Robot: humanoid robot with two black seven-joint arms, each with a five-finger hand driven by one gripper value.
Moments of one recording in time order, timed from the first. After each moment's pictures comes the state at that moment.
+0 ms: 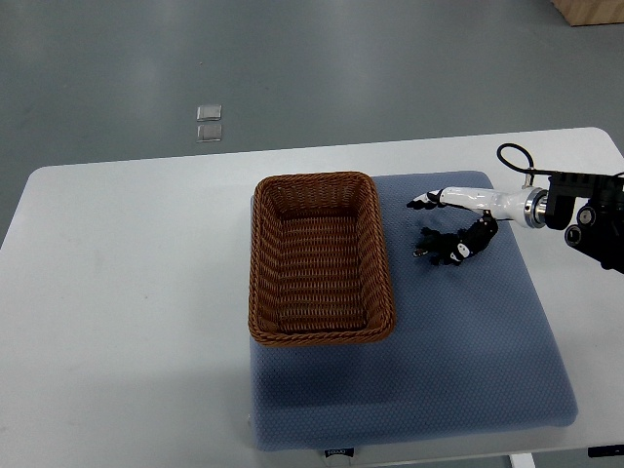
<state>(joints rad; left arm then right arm) 0.04 0.00 -0.11 -0.15 0.04 0.00 0.01 0.92 -0.51 0.16 0.81 -1.29 0.19 0.37</state>
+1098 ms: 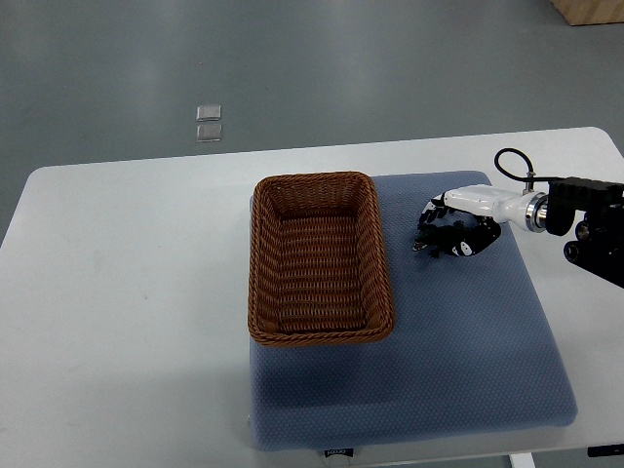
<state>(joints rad) 0.04 0.00 -0.11 -0.15 0.04 0.00 0.01 0.93 -0.51 0.09 0.81 -1.41 0.03 0.37</state>
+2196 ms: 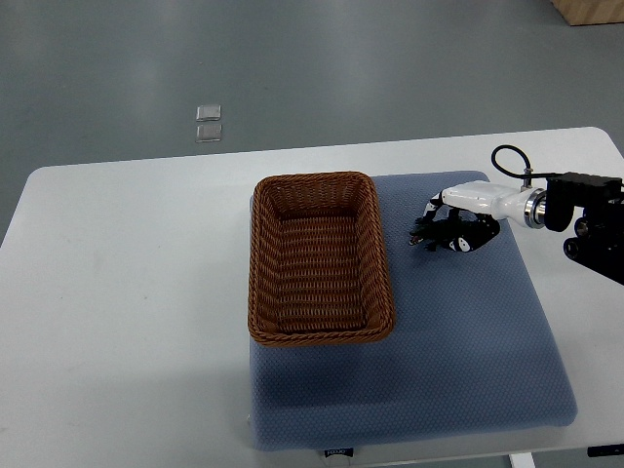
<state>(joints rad) 0.04 0.00 -0.11 -0.15 0.04 0.00 0.01 0.94 -0.51 0.08 0.81 -1.43 0.03 0.38</state>
